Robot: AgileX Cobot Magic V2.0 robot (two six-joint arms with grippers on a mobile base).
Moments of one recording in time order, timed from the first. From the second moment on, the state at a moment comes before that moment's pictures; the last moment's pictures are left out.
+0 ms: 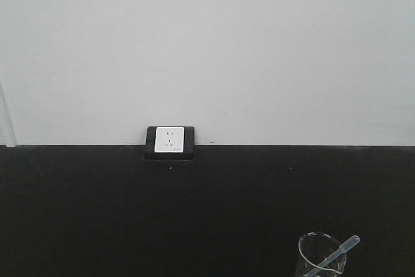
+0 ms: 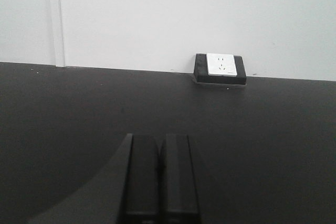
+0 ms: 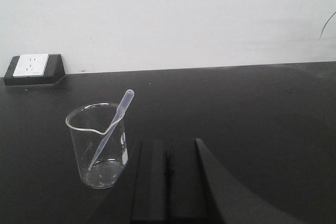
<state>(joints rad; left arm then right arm) -0.07 -0.01 0.03 -0.02 0.01 0.05 -0.02 -0.01 0.03 0.00 0.12 0.03</state>
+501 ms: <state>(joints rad) -0.07 -0.01 0.03 -0.02 0.01 0.05 -0.02 -0.01 0.03 0.00 0.12 0.03</state>
